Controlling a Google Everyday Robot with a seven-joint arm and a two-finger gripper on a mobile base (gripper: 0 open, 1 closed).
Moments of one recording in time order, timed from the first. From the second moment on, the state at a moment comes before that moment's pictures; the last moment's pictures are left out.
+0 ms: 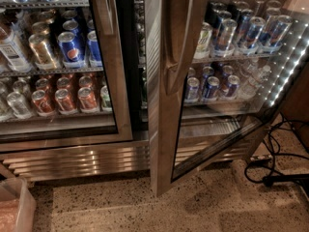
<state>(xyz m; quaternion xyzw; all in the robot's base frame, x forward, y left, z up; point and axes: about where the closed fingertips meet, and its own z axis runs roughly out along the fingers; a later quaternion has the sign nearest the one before) 0.380 0.015 1.210 -0.45 0.67 0.27 0.52</state>
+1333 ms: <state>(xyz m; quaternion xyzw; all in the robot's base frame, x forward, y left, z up) 0.380 0.015 1.210 -0.45 0.67 0.27 0.52</state>
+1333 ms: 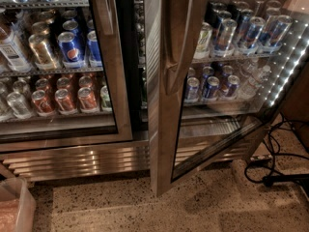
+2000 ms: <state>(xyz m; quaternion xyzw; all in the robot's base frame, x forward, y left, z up) 0.380 0.015 1.210 -0.45 0.67 0.27 0.52</state>
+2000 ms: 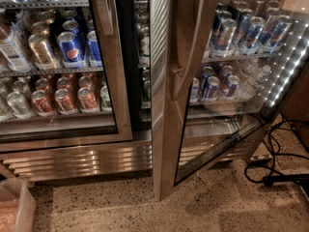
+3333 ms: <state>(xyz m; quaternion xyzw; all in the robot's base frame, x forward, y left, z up) 0.380 0.015 1.210 -0.45 0.67 0.27 0.52</state>
